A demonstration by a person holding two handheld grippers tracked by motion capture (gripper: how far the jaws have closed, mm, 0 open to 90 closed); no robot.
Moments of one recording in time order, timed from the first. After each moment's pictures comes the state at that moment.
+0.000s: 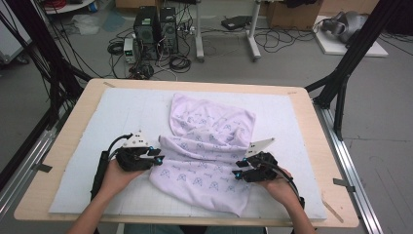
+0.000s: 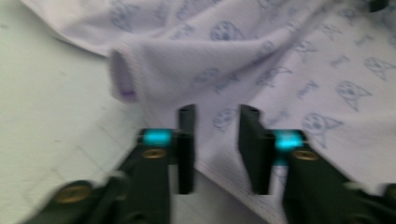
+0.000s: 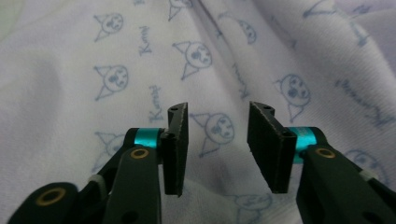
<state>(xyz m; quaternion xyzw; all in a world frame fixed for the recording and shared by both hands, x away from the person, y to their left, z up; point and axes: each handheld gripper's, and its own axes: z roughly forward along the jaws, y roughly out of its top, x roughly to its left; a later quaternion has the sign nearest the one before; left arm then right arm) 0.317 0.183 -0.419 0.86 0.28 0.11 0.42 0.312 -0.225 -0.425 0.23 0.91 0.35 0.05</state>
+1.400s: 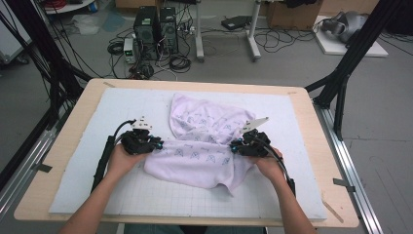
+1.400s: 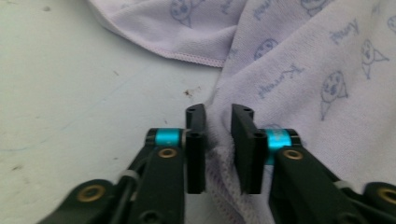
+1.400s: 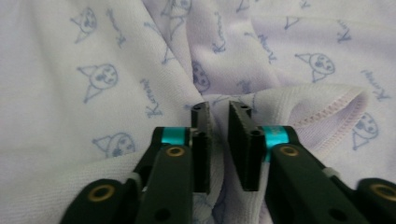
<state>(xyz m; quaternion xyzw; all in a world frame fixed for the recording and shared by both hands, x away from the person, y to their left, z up) 0.370 0.188 -0.417 0.85 0.34 0.12 0.39 0.375 -0.214 -0.417 0.27 0.89 0.36 0.10</state>
